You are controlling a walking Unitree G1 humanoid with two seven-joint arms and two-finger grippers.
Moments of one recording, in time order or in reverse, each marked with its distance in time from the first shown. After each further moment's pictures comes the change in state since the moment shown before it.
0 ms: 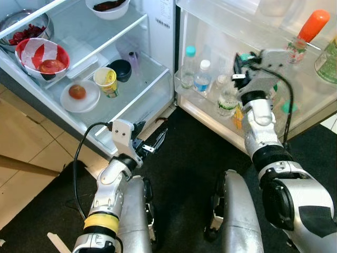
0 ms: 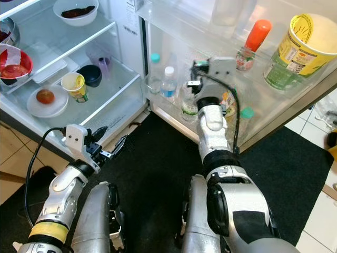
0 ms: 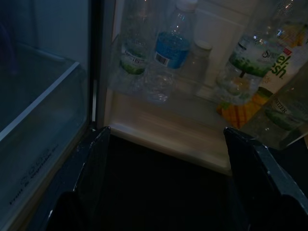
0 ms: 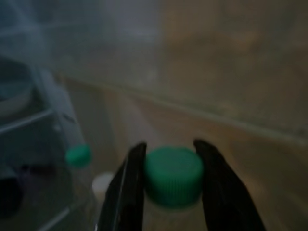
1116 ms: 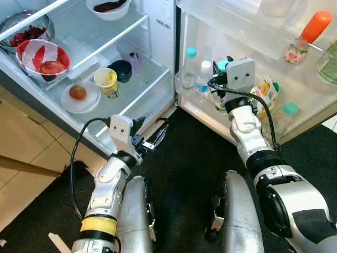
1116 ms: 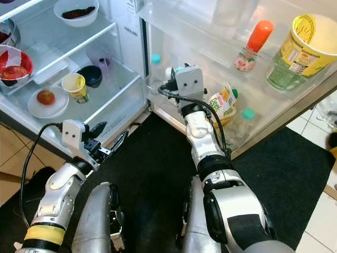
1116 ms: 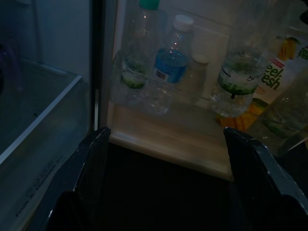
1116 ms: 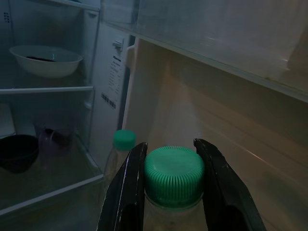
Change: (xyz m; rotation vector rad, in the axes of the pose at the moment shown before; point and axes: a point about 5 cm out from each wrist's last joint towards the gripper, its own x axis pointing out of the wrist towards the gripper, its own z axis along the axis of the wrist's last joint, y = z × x) left arm 0.000 -0.003 0.020 0.017 -0.030 -0.005; right arm -0.015 0.034 -0.013 -0.271 -0.028 0.191
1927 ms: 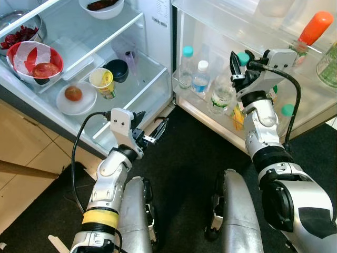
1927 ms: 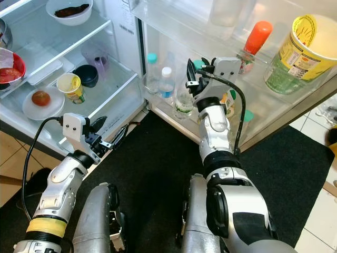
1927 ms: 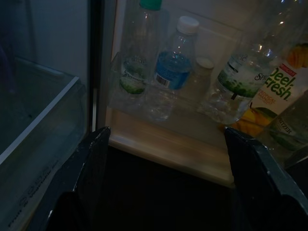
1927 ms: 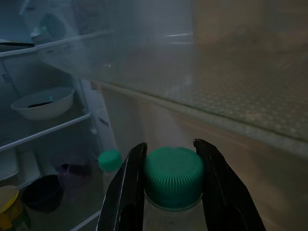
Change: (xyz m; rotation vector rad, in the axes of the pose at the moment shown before) left arm 0.013 0.003 0.003 -0.003 -0.007 0.011; right arm 0.004 -0.025 0.007 0.324 -0.048 0.030
